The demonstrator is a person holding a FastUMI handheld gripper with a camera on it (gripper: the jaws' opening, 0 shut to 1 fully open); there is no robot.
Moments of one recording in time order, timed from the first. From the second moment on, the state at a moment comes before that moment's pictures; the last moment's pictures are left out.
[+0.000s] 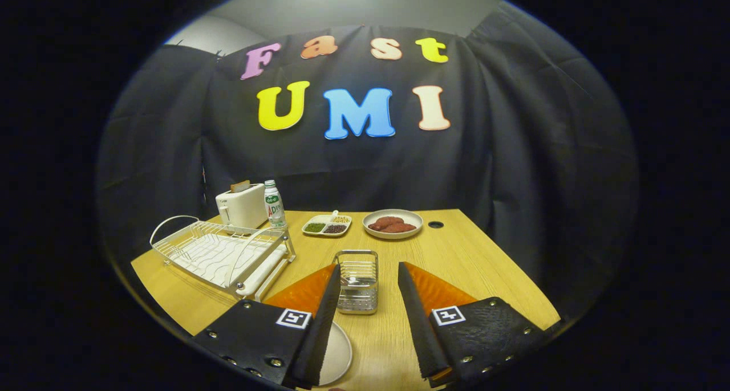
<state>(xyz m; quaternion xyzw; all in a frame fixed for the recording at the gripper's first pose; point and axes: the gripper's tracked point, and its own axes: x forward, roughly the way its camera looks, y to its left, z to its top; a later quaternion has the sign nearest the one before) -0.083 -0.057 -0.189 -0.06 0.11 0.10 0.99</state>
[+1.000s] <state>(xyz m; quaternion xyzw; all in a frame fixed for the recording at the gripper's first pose) -0.007 -0.015 -0.239 -0.08 0.11 0.08 0.99</state>
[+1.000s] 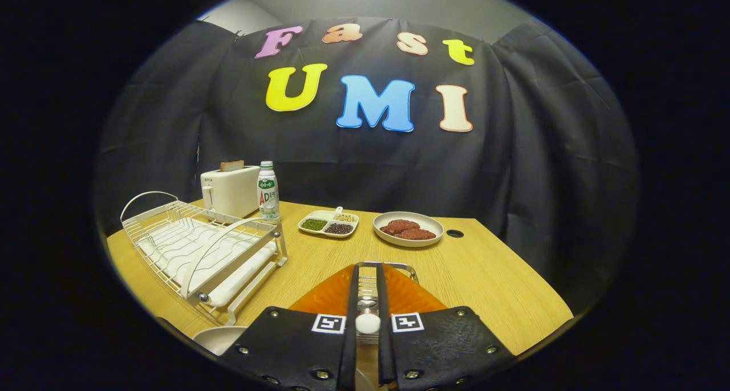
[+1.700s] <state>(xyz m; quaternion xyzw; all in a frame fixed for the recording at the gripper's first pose) -0.021 -0.021 -0.187 -0.09 0.13 0.08 0.98</state>
